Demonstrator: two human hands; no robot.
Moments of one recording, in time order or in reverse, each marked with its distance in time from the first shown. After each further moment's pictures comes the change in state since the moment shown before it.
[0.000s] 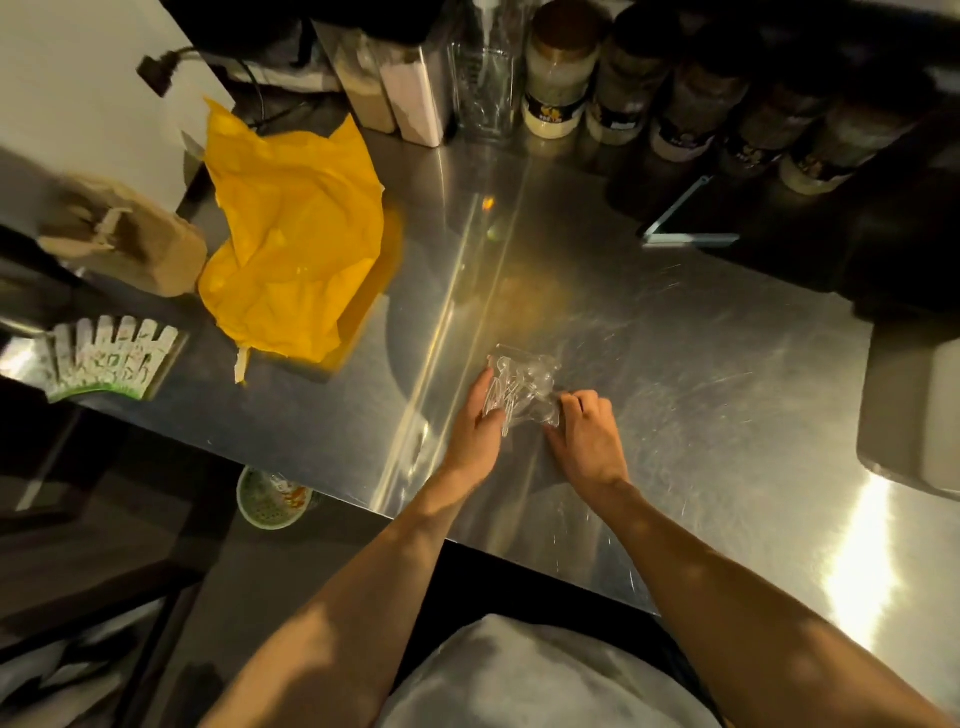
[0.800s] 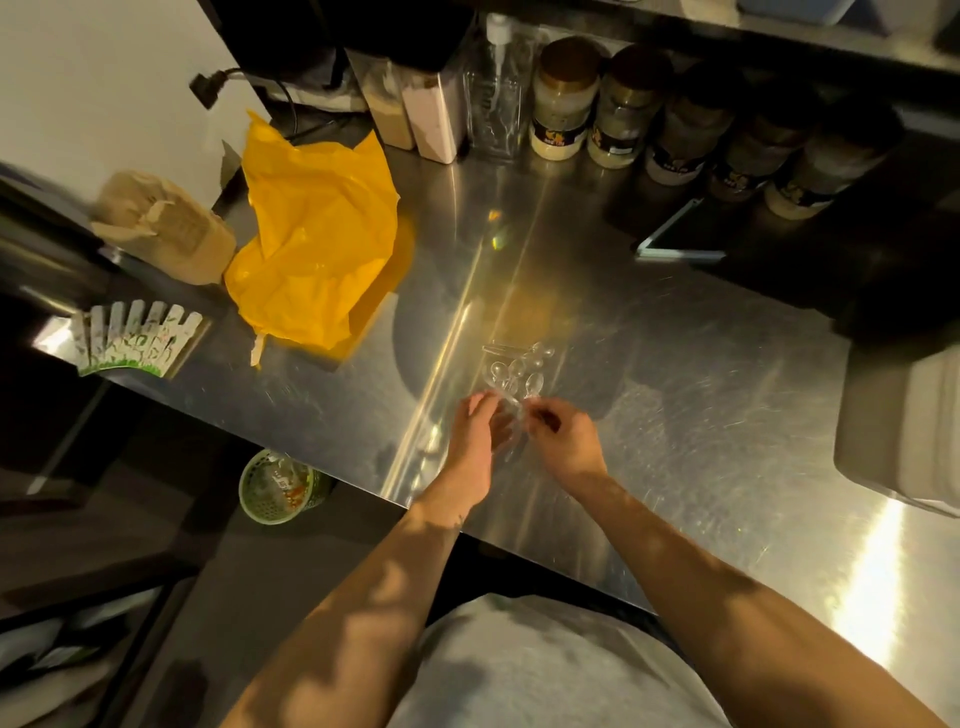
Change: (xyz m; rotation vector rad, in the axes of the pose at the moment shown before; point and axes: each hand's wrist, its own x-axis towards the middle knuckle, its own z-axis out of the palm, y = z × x) left_hand -0.037 0.015 0.021 -0.586 0.168 -0.290; right_hand -0.019 -0.021 -0.022 0.738 -0.075 0.170
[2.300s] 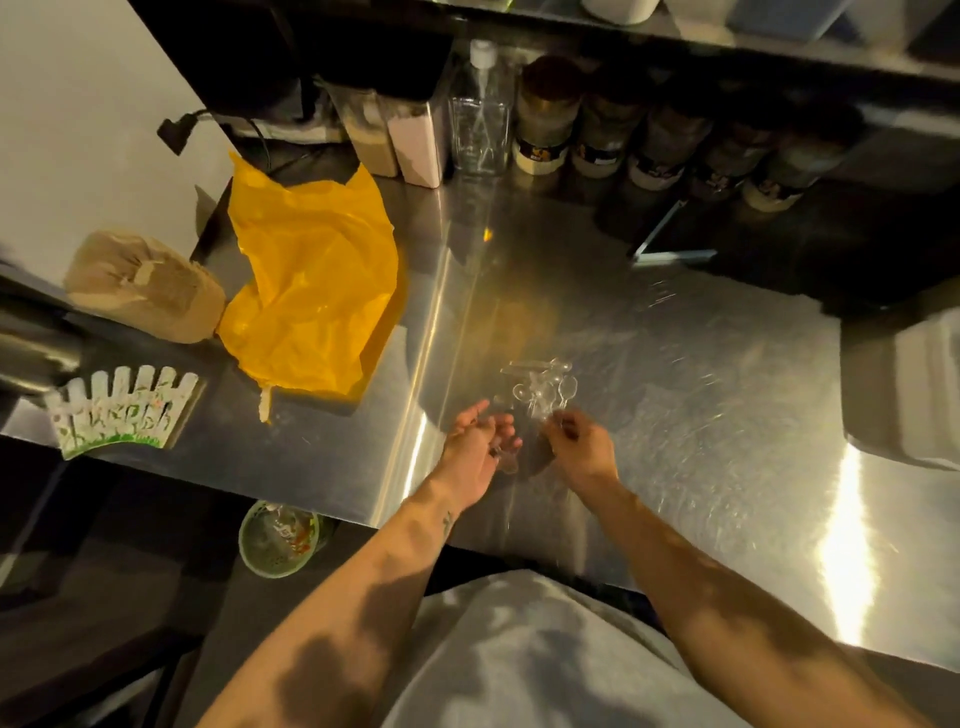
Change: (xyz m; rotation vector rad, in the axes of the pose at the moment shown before) left_hand 0.028 0.052 -0.049 -0.028 -0.123 -0.185; right_hand 0.007 -0.019 0.044 0.035 0.229 0.219
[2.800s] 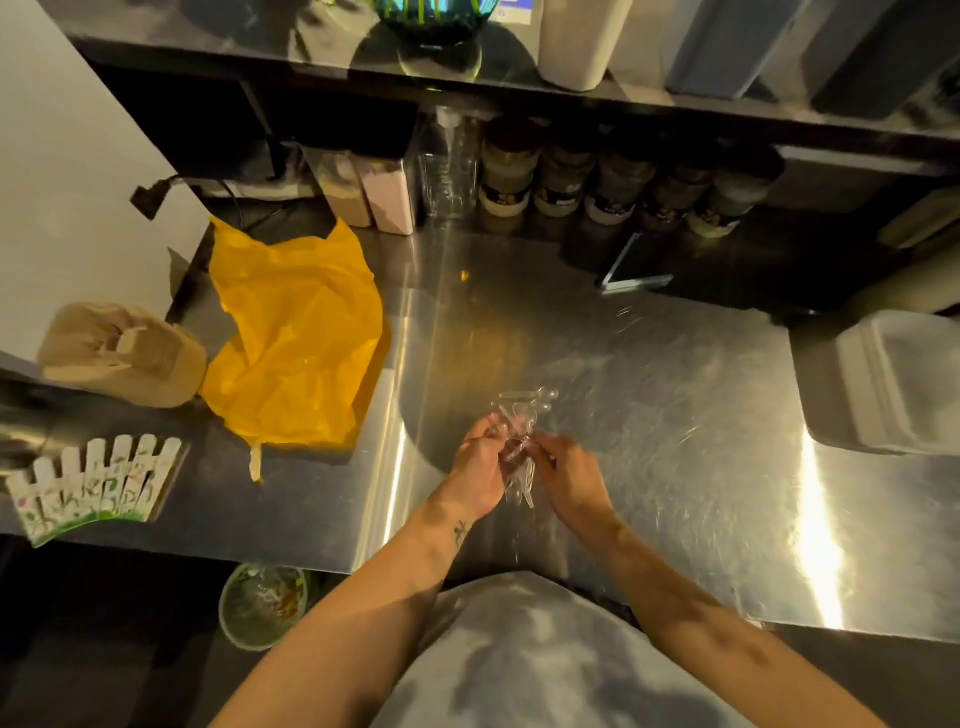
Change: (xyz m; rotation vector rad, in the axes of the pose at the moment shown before) left_hand -0.010 0.033 0.019 0.129 -0.260 -0.050; right_hand -0.022 -0.027 0.007 -0.344 0.026 -0.345
